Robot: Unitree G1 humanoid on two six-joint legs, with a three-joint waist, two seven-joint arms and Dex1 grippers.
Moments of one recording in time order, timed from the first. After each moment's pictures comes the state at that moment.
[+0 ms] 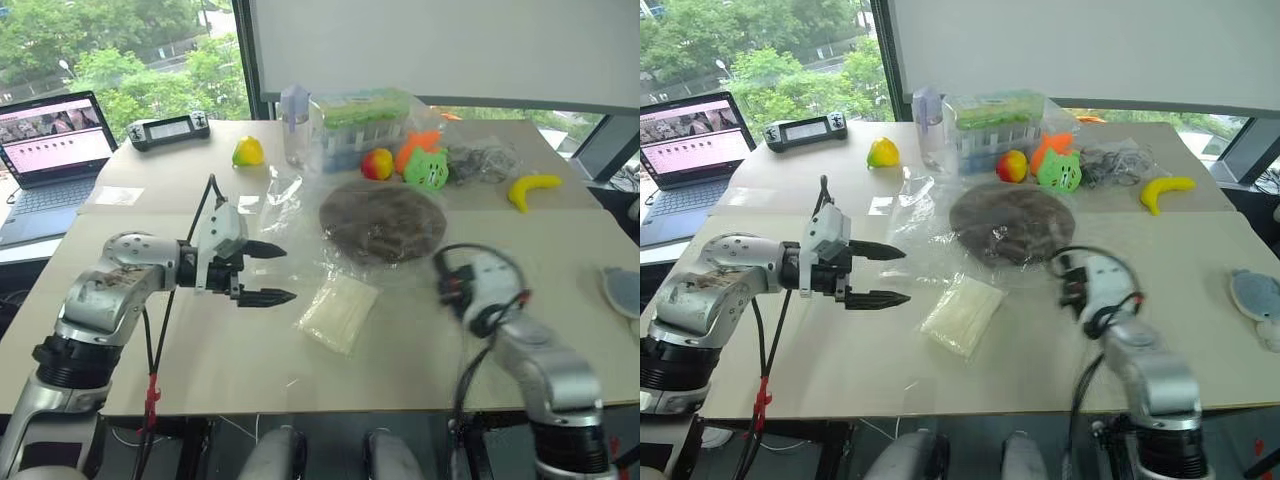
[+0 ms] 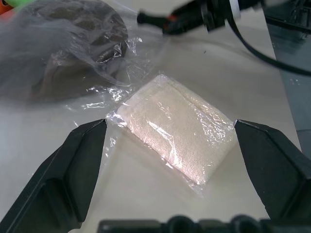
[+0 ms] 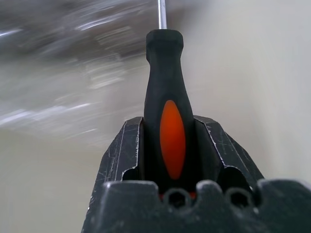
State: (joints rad) left arm -0.55 0.78 -0.09 -0.18 -0.47 0.62 -1.19; right arm -0.19 -0.51 -0.26 -0.34 0.31 0.87 0.09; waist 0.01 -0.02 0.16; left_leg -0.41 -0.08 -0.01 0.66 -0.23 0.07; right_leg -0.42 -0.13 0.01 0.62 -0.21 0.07
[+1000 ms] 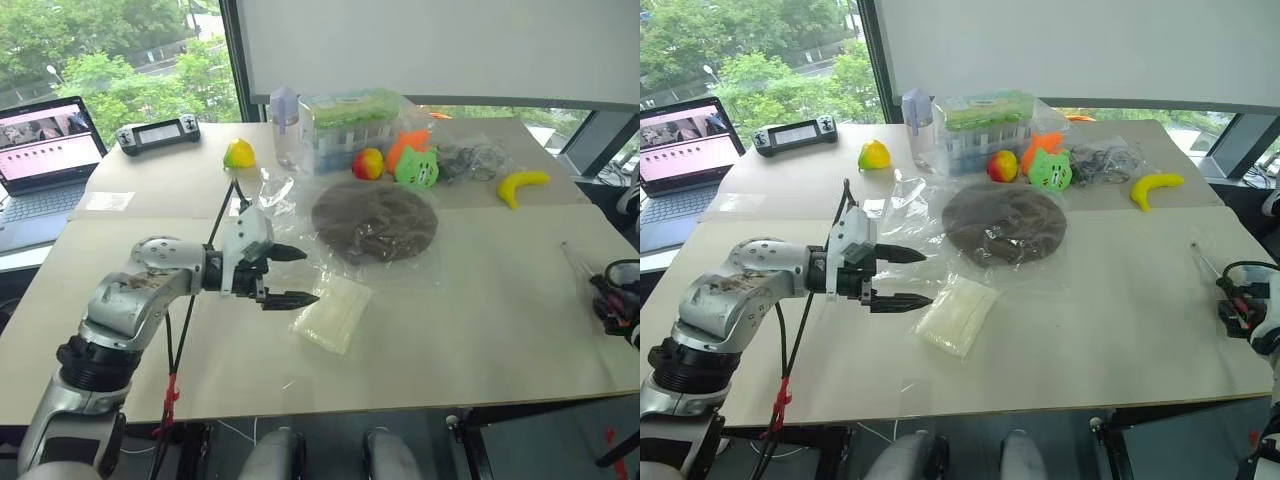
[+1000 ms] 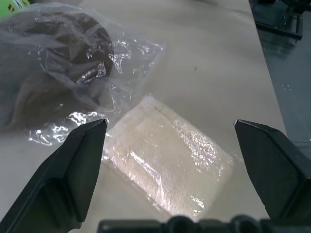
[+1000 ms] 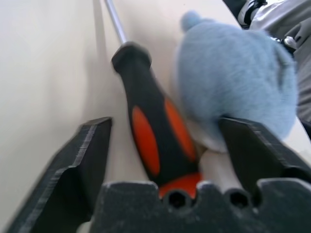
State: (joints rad) left arm -0.59 0.72 -0.12 -0.29 -0.50 0.75 -1.07; right arm -0.28 -0.89 -0.44 0.72 0.19 0.24 0.40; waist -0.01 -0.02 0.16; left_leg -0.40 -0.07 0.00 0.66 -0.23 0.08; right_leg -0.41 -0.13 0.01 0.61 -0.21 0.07
